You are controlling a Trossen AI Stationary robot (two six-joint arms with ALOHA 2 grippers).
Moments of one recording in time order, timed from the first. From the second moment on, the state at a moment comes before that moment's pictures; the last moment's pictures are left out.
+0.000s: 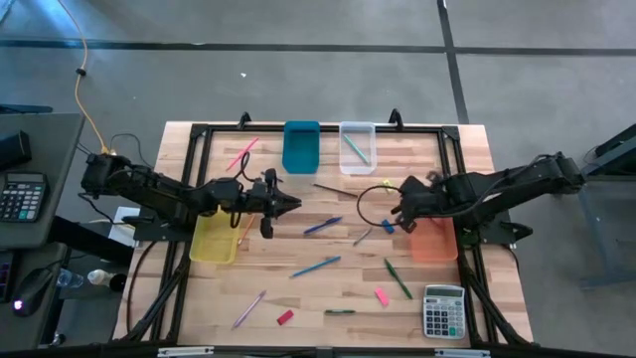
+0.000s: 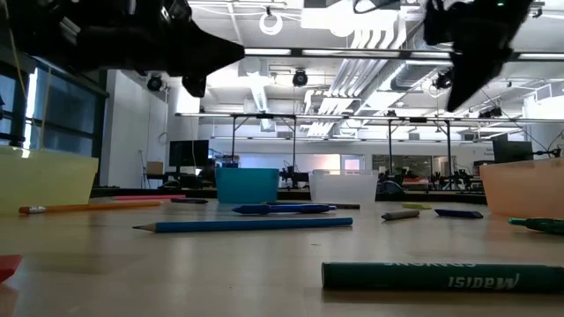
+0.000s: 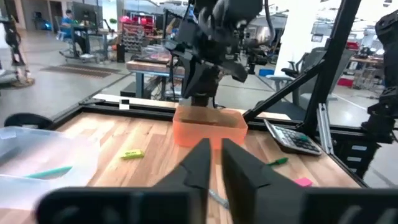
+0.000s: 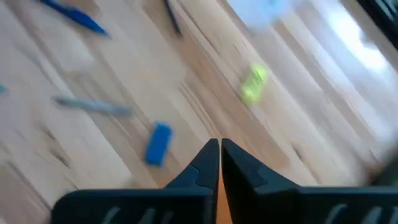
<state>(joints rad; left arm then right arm) 0.13 1.30 0.35 0.95 0.01 -0.10 0.16 1.10 0.91 -1.05 0.41 0.71</state>
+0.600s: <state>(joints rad) 0.22 1.31 0.35 0.81 0.17 -0.11 -0.04 1.24 0.90 -0.48 0.20 0.04</state>
